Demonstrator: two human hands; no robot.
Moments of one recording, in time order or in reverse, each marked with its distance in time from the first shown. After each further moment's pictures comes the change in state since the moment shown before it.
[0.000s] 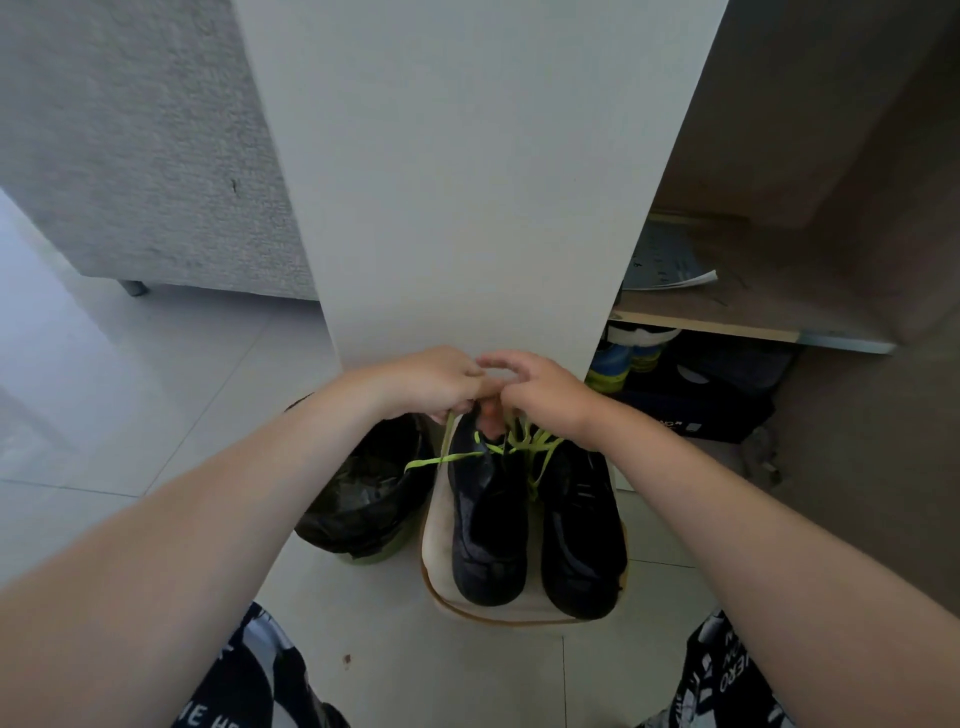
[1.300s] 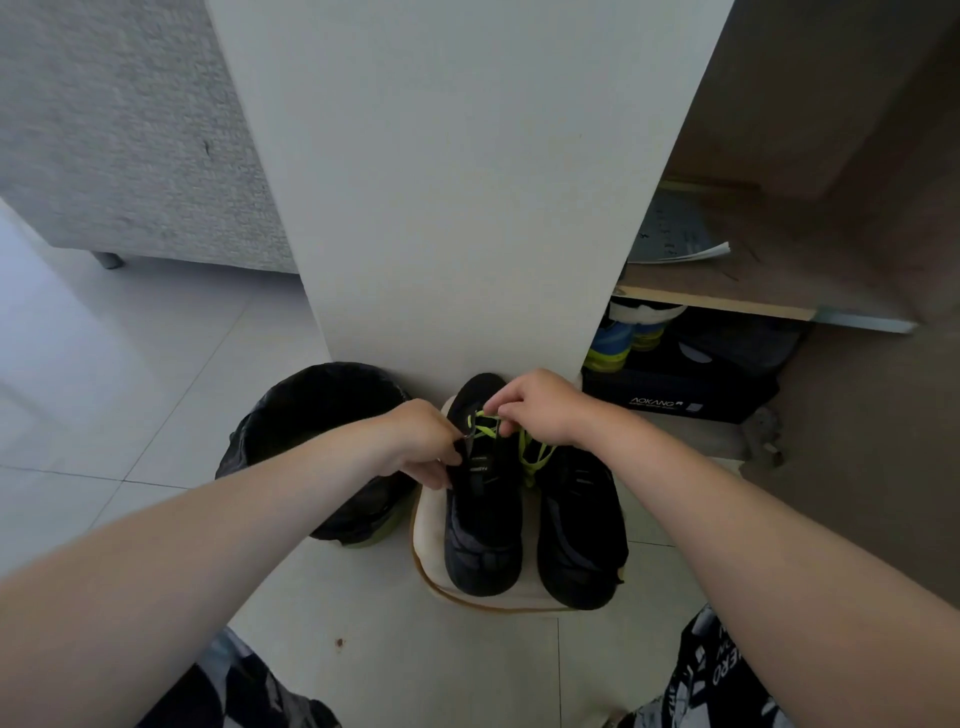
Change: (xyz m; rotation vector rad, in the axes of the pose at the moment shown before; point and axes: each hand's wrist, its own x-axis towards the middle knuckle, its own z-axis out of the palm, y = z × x) left_hand 0.018 -0.065 0.053 -0.189 -0.061 -0.464; right_hand 0.031 0.053 0.000 -0.430 0.011 0.169
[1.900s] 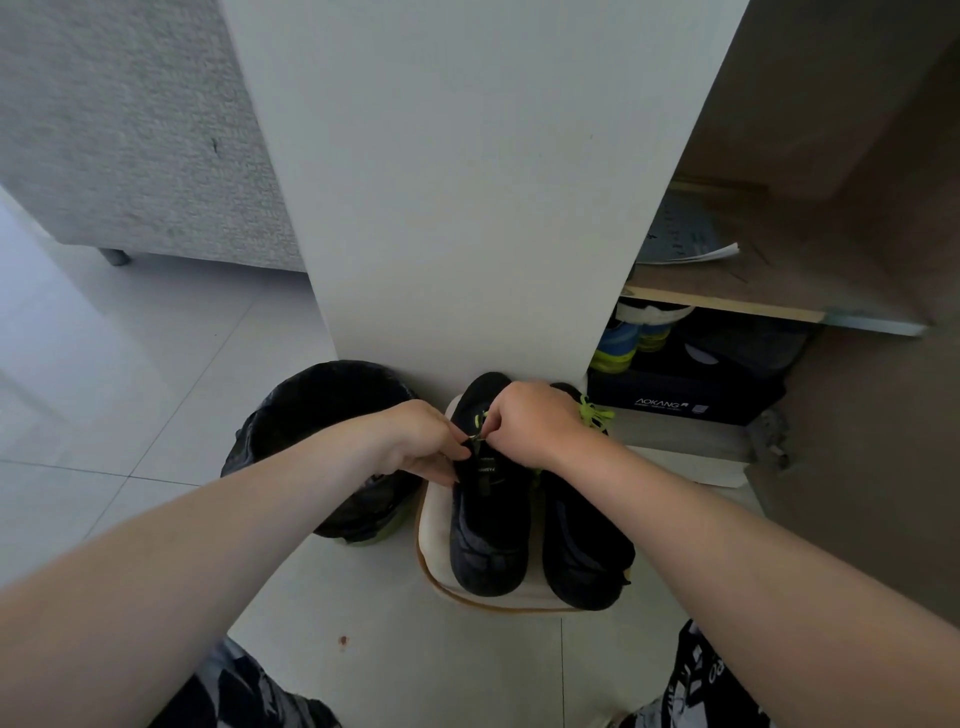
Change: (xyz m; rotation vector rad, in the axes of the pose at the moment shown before) left_hand -0.004 -0.006 -0.006 -0.325 -0.050 -0.021; right_hand -0.011 -0.021 0.025 -0.511 0.163 -0.051
